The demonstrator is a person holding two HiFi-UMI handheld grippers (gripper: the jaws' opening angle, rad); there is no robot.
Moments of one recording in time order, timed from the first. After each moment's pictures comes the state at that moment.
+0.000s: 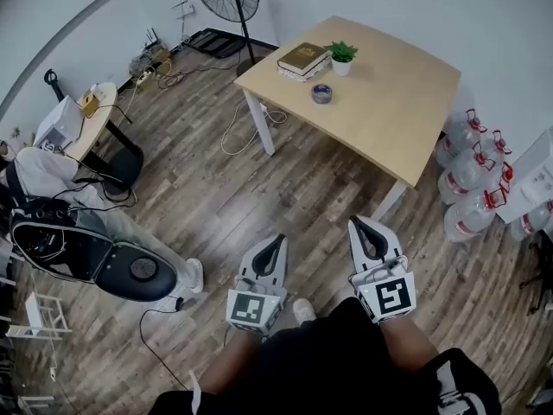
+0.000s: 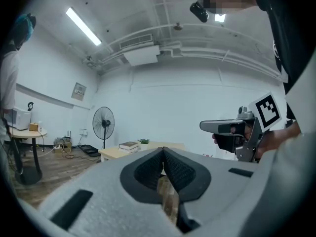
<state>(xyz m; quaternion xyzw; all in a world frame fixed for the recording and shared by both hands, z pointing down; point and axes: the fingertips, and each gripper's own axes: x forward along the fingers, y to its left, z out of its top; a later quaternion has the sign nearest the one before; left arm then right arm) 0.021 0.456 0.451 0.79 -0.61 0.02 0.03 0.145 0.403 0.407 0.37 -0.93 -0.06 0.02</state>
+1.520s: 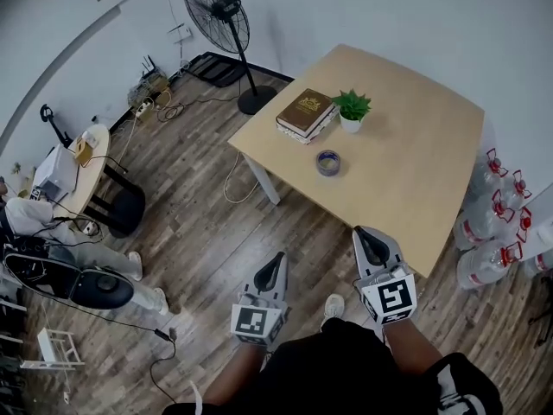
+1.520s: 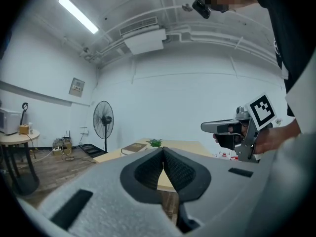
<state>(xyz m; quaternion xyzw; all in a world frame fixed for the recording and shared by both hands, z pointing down) -0.045 0.154 0.455 0.78 -0.62 0.05 0.05 0.096 0.076 0.423 0.38 -0.92 -0.01 0.05</state>
